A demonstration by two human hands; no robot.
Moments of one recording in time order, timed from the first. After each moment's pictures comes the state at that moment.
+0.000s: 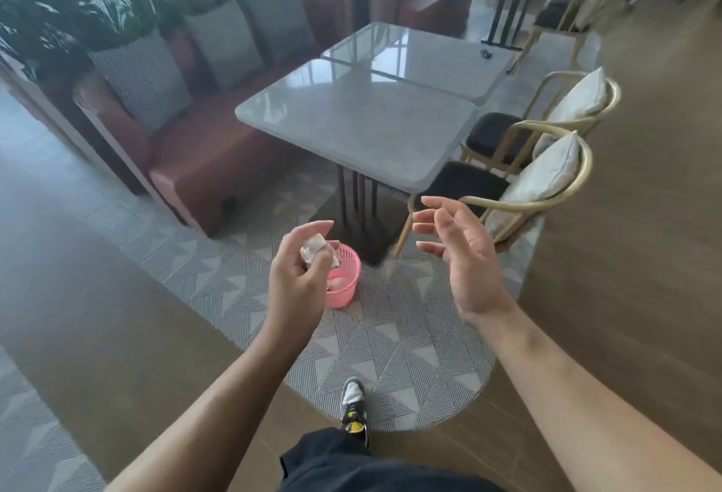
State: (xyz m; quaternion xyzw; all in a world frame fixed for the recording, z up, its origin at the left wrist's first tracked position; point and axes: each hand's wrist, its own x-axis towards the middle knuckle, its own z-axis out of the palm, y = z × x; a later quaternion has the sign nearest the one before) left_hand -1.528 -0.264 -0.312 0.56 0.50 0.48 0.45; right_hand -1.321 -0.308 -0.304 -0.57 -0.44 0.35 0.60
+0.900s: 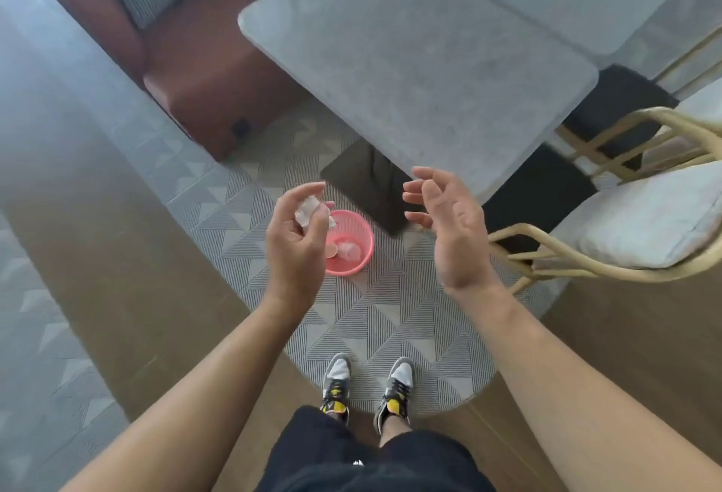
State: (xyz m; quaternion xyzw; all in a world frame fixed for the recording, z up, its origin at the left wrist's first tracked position) left_hand -1.430 0.013 -0.400 0.47 0.61 0.50 0.39; right_hand -1.242 0.008 -0.384 -0.56 -0.43 0.46 0.53
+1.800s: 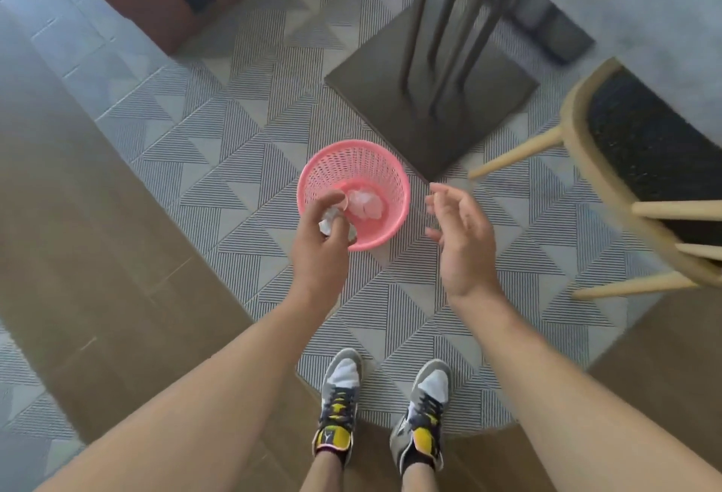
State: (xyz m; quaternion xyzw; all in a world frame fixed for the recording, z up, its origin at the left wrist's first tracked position) left_hand -1.449 0.103 -0.840 0.32 0.71 0.37 0.50; right_hand -1.282 0.100 -0.825 -0.67 -0.31 0.50 0.45
